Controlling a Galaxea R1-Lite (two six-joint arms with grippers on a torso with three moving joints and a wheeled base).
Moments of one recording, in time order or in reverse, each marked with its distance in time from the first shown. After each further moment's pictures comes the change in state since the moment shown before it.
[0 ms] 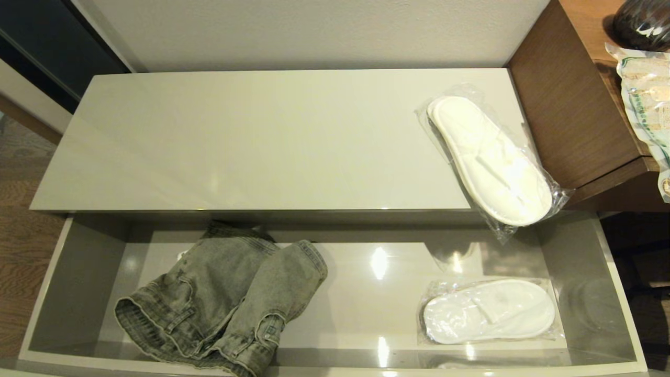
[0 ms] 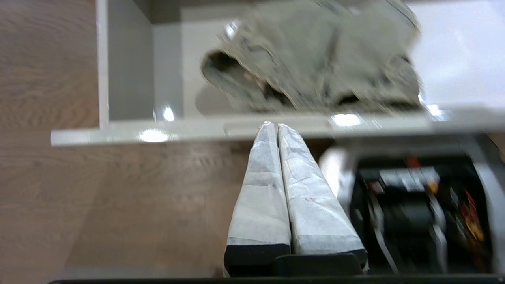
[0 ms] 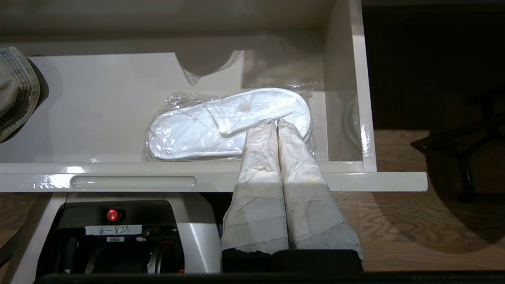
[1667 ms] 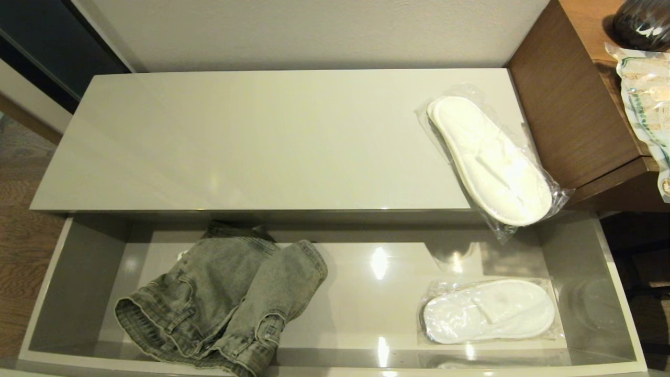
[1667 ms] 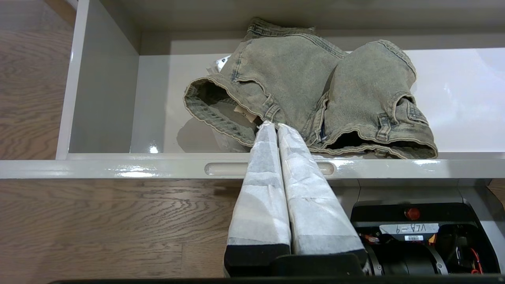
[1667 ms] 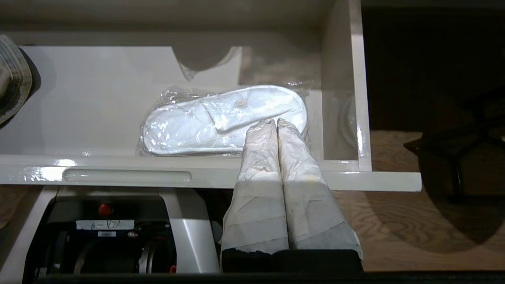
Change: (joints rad) left arm 0.000 -0.012 0.347 -0.476 -0.027 -0.059; right arm 0.000 0.000 -0.004 0.011 -0.002 -0.034
